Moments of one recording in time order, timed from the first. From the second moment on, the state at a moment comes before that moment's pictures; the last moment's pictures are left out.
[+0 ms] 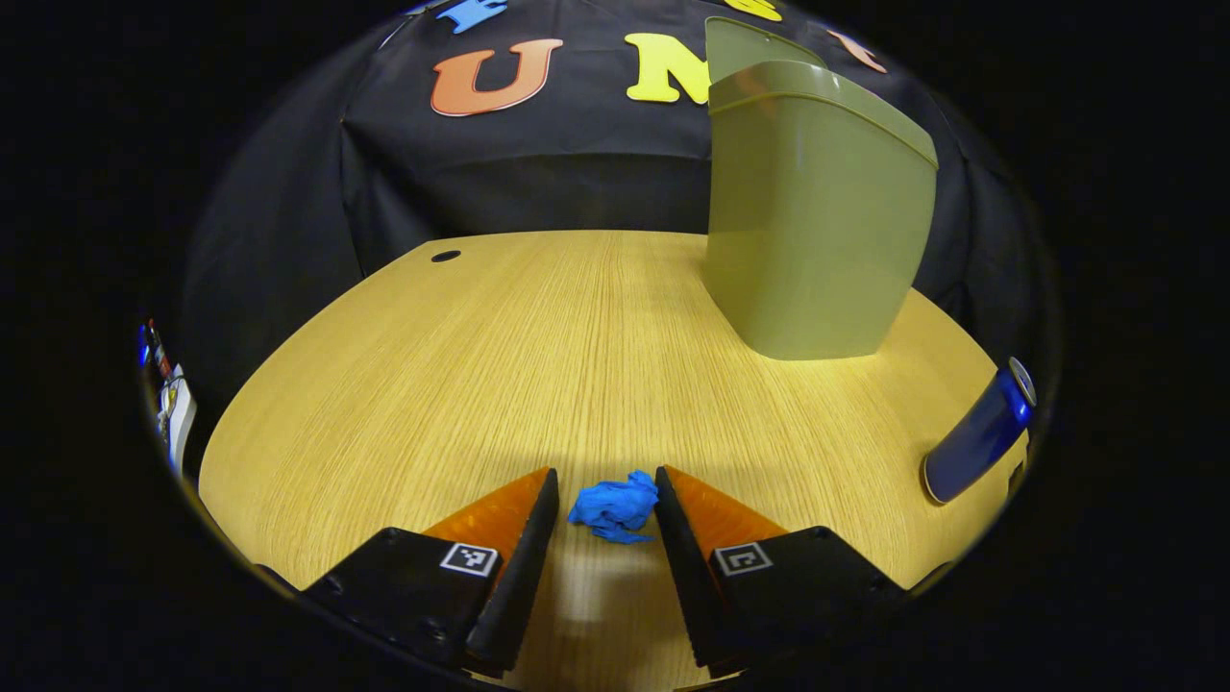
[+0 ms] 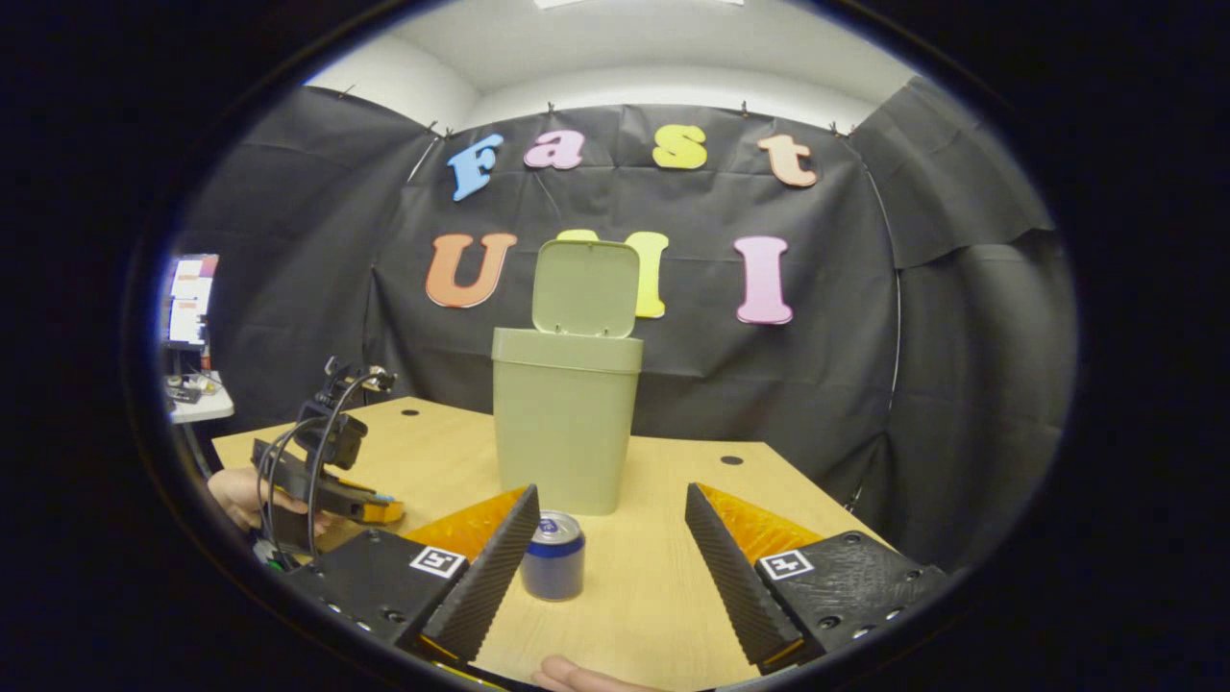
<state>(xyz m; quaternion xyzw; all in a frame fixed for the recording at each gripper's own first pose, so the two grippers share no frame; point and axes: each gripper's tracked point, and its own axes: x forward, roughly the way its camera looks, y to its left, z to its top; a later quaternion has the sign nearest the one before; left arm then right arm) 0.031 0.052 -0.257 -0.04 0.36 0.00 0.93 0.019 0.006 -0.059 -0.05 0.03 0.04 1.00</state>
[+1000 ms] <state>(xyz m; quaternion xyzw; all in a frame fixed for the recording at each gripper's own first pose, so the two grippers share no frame) 0.034 0.083 -0.194 -0.07 0.27 0.04 0.96 0.035 0.034 -0.161 0.00 0.12 0.06 0.99</state>
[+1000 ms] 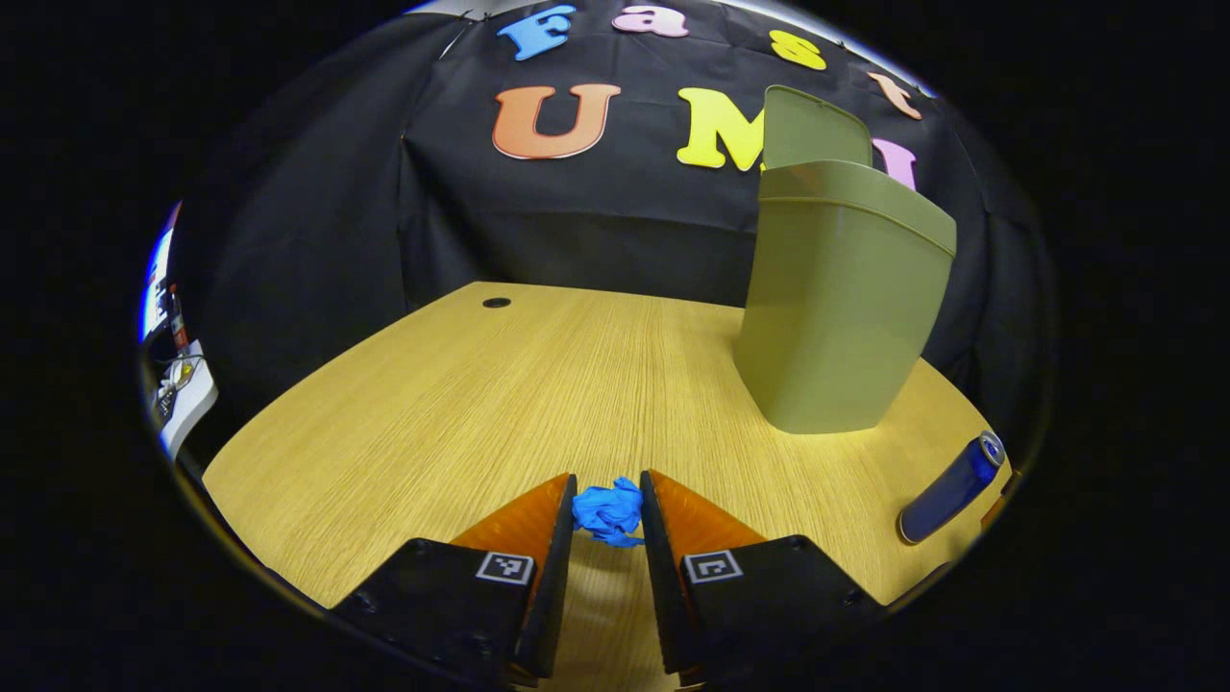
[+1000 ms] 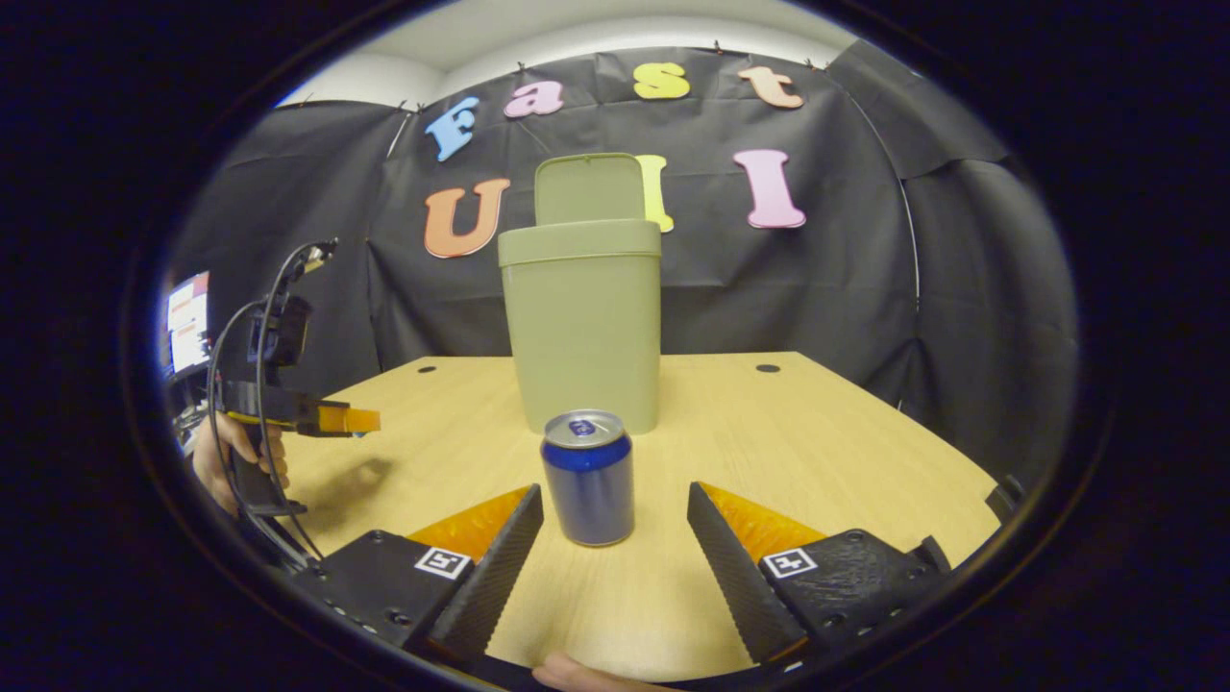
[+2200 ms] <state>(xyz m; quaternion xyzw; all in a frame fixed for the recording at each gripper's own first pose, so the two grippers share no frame) 0.005 0.052 -0.106 -0.03 0.17 0.01 0.98 0.091 0.043 -0.184 0.00 0.17 0.03 0.98</state>
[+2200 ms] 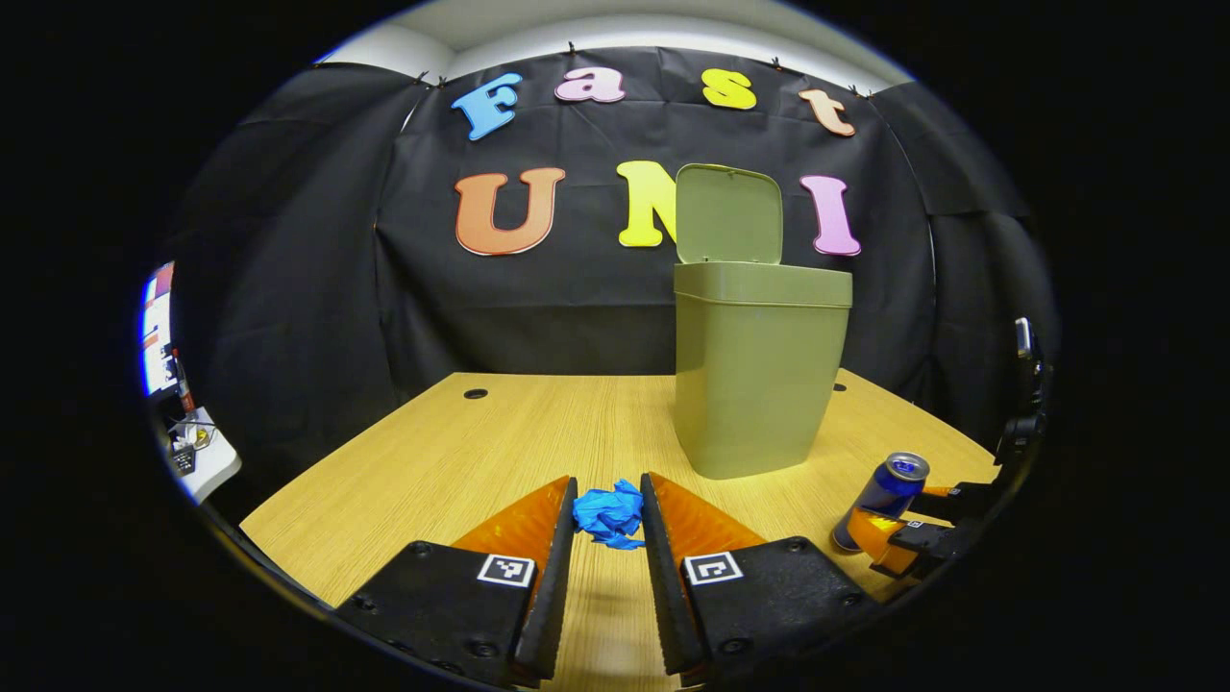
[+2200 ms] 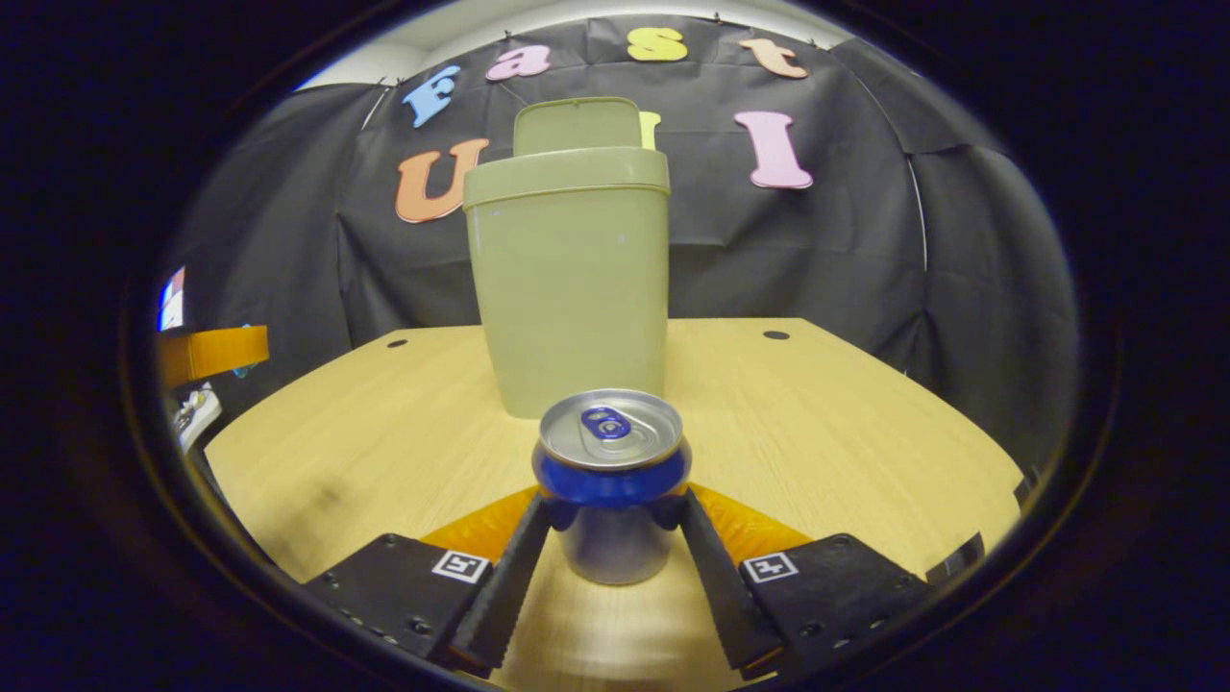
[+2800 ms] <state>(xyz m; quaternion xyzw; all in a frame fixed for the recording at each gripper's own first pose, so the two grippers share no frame) -0.014 0.041 -0.078 -0.03 0.15 0.01 0.99 0.032 0.047 -0.082 -0.03 0.09 0.06 0.99</state>
